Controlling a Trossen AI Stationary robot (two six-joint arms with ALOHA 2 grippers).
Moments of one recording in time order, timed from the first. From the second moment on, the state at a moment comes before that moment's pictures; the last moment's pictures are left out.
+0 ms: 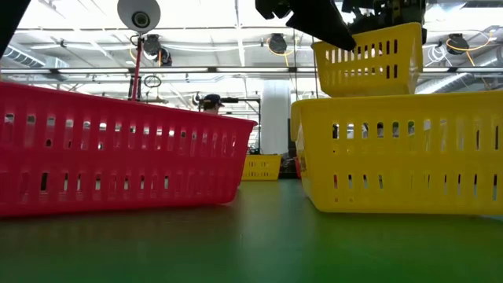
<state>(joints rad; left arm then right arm) -0.24 2.07 1.83 -0.52 -0.30 0.51 -0.23 1.20 1.06 -1.12 -0.29 0.41</state>
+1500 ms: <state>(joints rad) -0.22 2.07 1.83 -0.55 -0.24 0.49 -0.22 1.20 1.06 -1.06 -0.27 0.37</state>
